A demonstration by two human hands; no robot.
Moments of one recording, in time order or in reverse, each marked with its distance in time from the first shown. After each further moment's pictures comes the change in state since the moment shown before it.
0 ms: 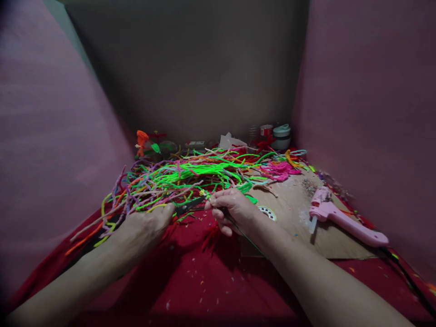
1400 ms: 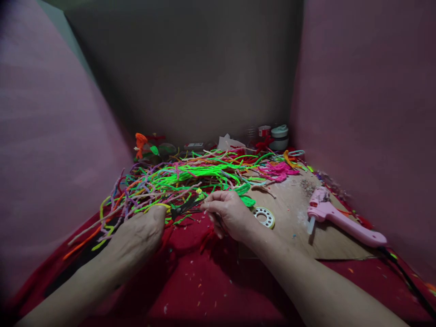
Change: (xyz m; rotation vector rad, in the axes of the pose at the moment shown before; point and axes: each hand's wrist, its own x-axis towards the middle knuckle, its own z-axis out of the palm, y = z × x) left_hand -0.002 0.005 -0.003 -0.171 -0.003 -0.200; right_hand 0.000 0.008 0.012 -0.052 0.096 -0.163
